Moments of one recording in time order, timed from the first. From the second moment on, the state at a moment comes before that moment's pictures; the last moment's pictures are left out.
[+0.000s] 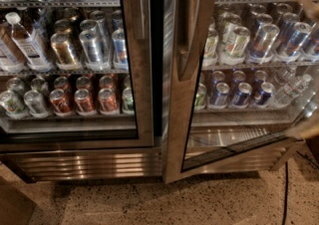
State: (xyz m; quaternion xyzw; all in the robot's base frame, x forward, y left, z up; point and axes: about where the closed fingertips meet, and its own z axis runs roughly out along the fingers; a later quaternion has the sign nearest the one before) arm 0.379 -0.151 1.038 -0.72 0.56 -0.05 0.39
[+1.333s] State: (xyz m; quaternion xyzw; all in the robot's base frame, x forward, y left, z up) arm 0.264 -0.272 0.961 -0.66 0.74 -0.05 0.14
